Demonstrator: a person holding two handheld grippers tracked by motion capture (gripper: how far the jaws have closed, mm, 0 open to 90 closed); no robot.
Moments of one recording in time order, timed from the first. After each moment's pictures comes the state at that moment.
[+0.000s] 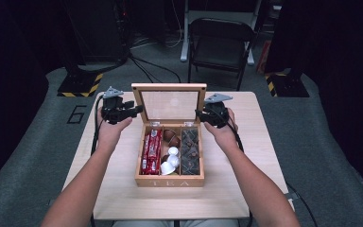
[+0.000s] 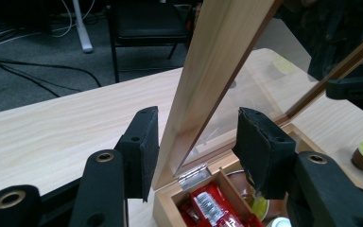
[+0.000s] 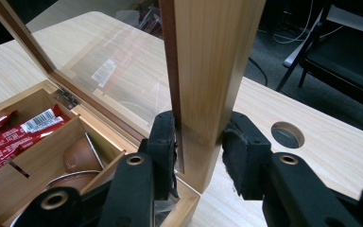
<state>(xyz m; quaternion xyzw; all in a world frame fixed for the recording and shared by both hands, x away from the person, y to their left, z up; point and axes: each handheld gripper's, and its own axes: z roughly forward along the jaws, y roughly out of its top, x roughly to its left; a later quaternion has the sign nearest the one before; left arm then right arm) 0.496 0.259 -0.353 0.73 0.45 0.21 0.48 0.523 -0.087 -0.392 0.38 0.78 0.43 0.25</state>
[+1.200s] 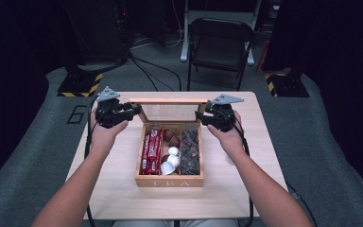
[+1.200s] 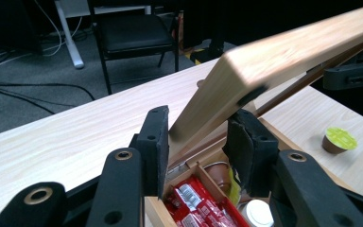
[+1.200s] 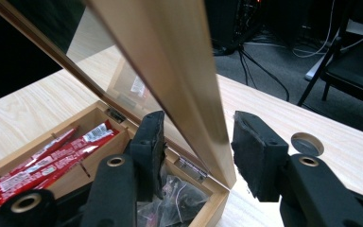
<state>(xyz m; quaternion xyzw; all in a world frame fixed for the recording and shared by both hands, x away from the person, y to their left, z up) 0.458 0.261 -0.326 0.74 0.40 0.22 0.49 0.488 -0.099 -0.364 0.37 0.76 0.48 0.21</state>
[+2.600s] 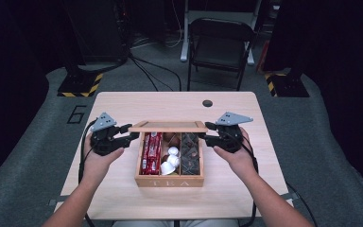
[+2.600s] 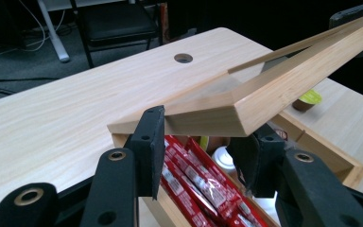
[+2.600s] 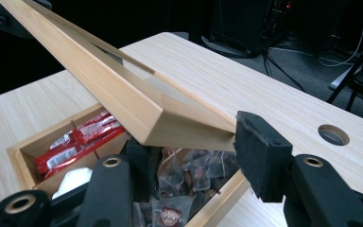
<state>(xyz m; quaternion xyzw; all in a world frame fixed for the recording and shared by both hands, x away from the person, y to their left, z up) 0.393 0.266 -0.361 0.76 0.38 0.21 0.49 0.418 -0.110 -0.363 0.32 0.79 0.49 0.20</state>
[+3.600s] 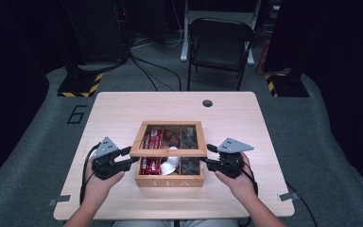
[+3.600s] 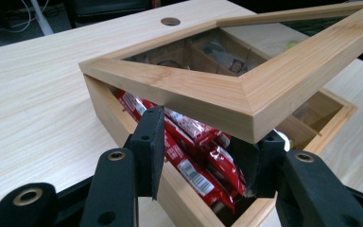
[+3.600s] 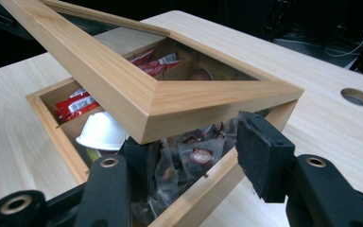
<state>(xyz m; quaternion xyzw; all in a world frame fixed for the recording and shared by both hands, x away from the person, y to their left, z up) 0.356 0.267 -0.416 0.77 0.38 0.19 0.47 0.372 -0.117 -0.418 0.32 0.79 0.49 0.19</state>
